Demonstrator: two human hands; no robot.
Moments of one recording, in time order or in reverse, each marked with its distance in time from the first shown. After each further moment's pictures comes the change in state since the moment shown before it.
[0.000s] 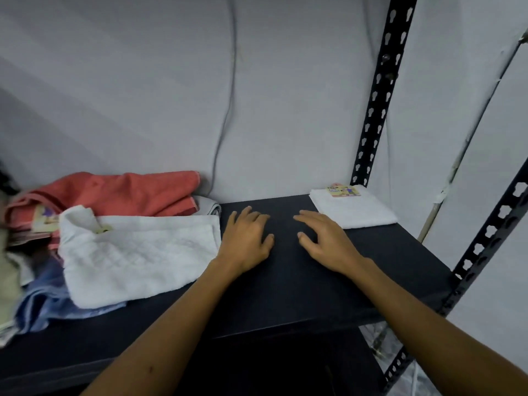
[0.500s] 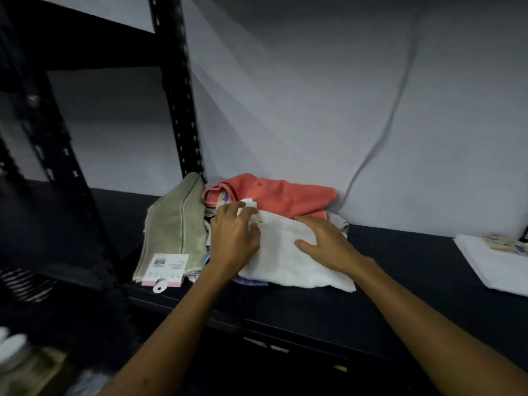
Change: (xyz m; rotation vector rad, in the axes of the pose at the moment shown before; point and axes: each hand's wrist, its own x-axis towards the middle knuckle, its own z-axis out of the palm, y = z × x) left_hand -0.149 -0.159 -0.119 0.152 0.588 -0.458; right_hand 0.088 -0.203 0.098 0.219 -0.263 -0.366
